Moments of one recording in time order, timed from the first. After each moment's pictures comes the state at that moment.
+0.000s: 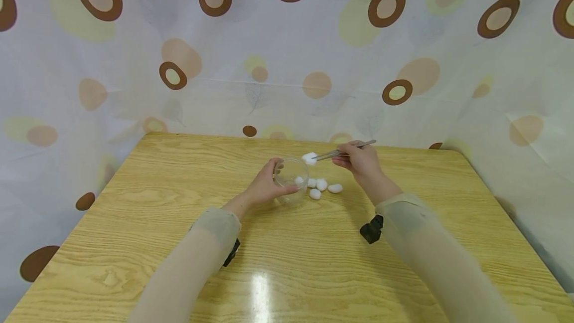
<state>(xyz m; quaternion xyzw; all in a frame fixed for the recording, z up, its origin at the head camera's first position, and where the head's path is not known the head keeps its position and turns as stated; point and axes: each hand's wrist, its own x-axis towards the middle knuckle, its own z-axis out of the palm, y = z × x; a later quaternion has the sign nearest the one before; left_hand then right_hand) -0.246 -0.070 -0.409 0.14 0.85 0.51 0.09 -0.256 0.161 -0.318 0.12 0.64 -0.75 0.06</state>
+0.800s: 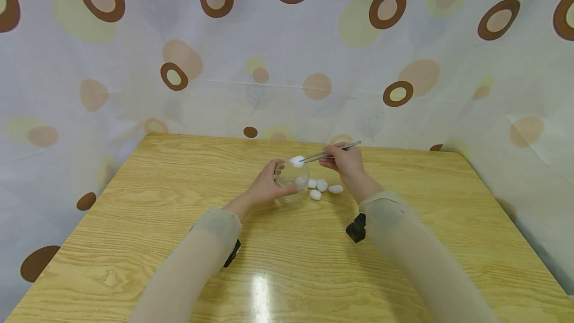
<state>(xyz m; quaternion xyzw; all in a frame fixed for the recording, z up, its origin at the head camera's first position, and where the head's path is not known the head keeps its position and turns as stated) -0.244 -0.069 -0.406 0.13 0.85 0.51 0.09 -0.264 0.134 -0.330 0.12 0.65 -0.75 0.05</state>
